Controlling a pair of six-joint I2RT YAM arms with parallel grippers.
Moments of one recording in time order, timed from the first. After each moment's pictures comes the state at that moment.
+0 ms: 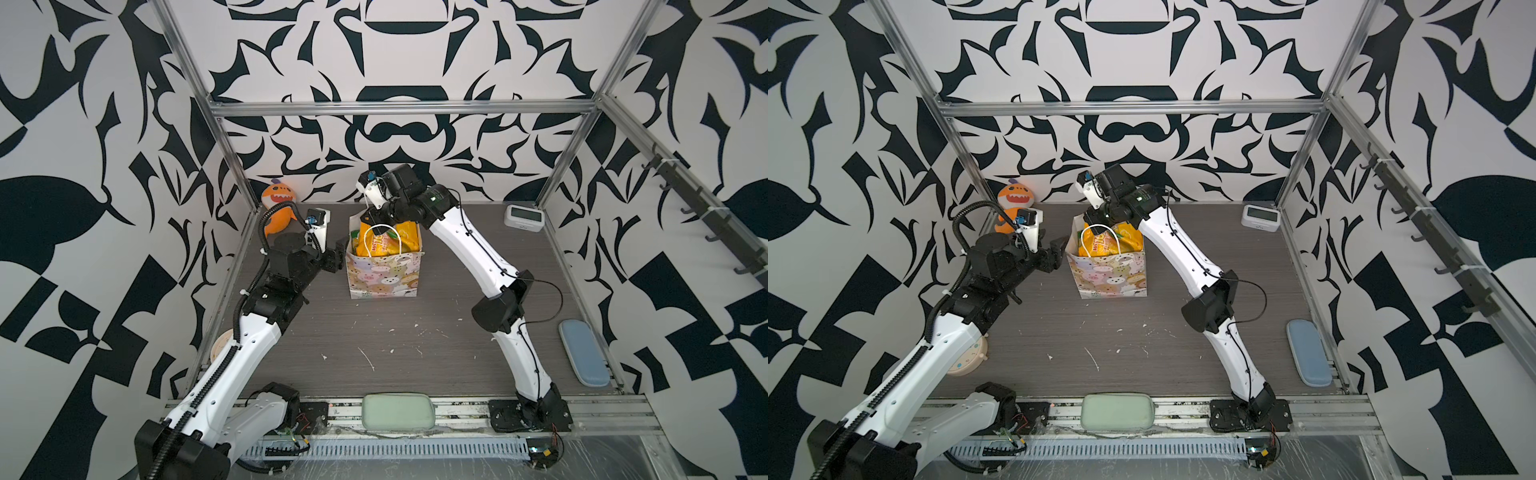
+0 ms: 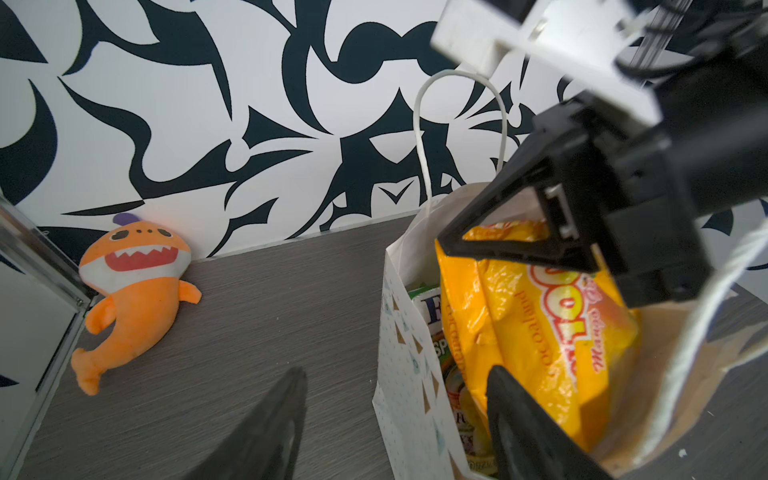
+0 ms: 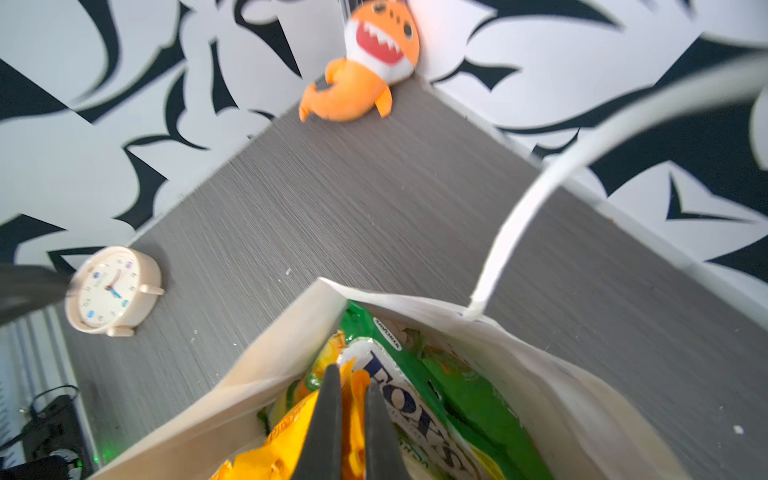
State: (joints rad) left arm -0.35 1.01 0.91 -0.15 0.05 -0.02; right arm 0.72 2.28 2.68 -1.08 -0.23 0.02
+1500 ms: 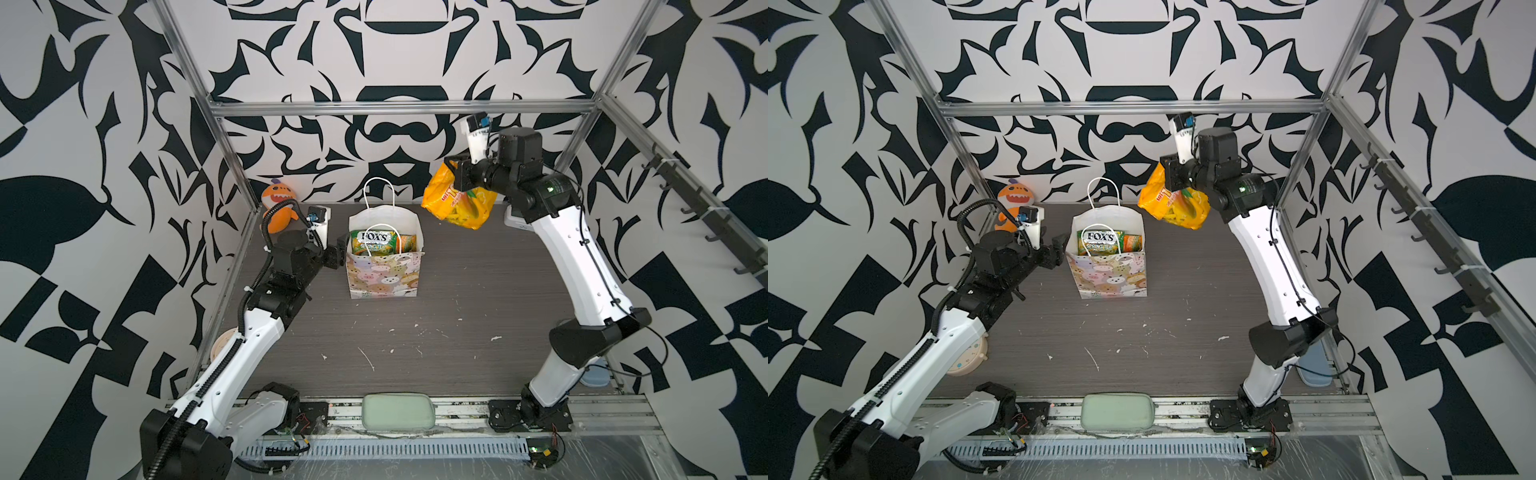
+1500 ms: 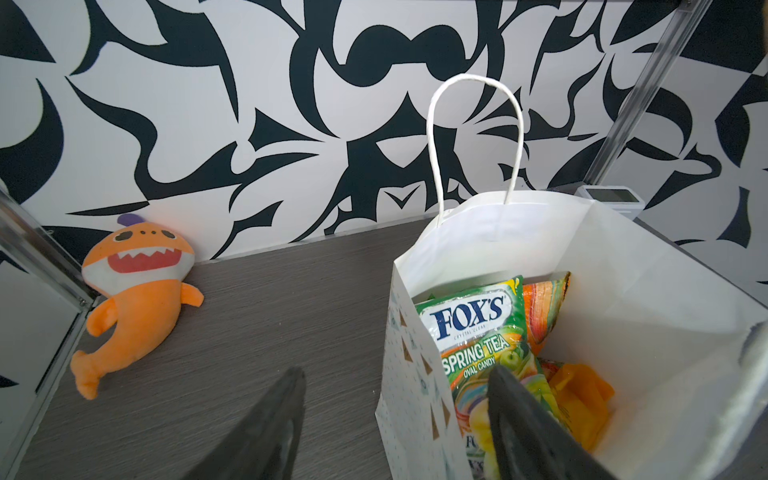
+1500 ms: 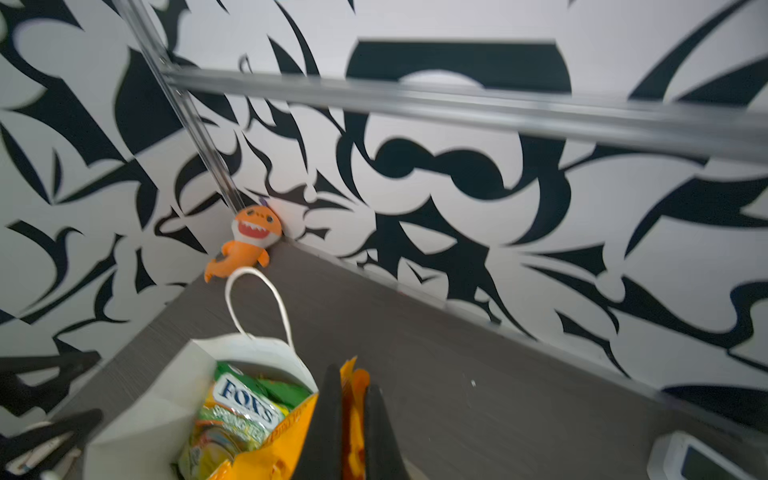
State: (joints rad) left arm -0.35 1.05 0.91 -0.09 0.04 -0.03; right arm 0.36 1.69 2.06 -0.77 -0.18 0.07
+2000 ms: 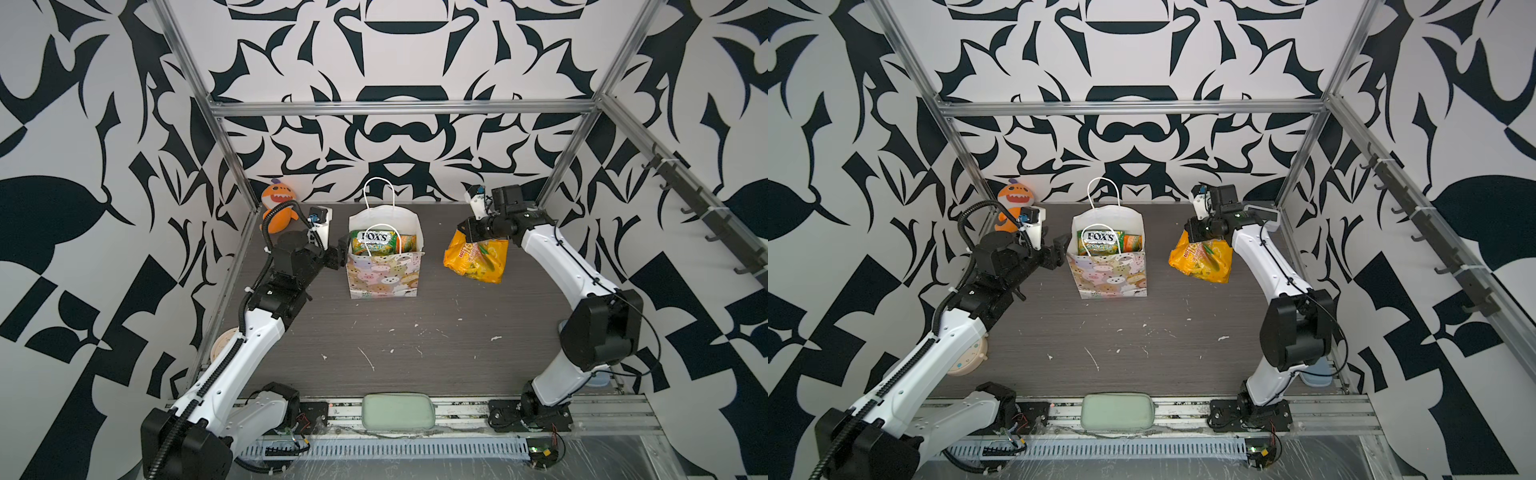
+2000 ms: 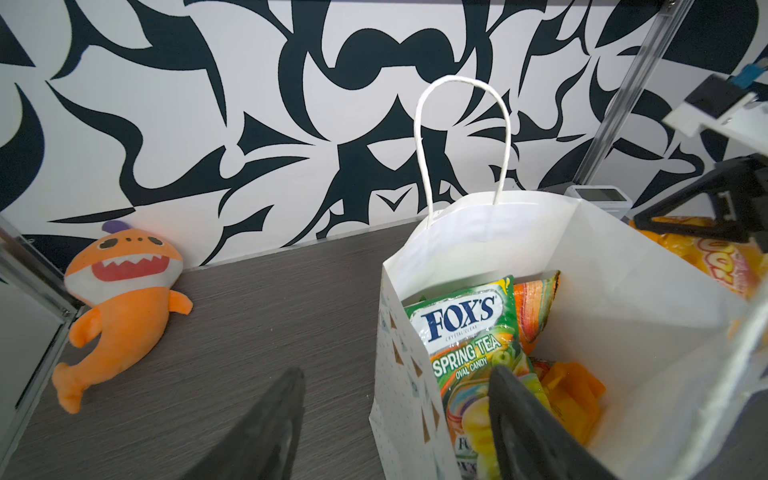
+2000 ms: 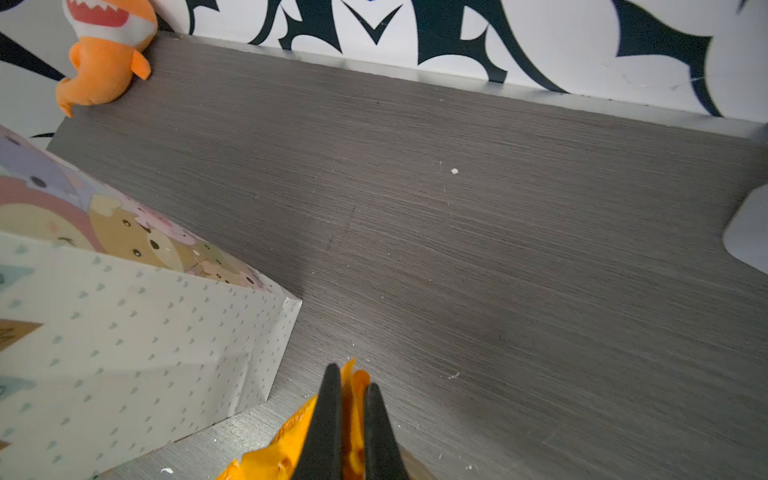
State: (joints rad) left arm -0.35 1.05 0.90 -0.07 0.08 -0.03; right arm 0.19 1.71 1.52 -0.65 -0.34 -0.05
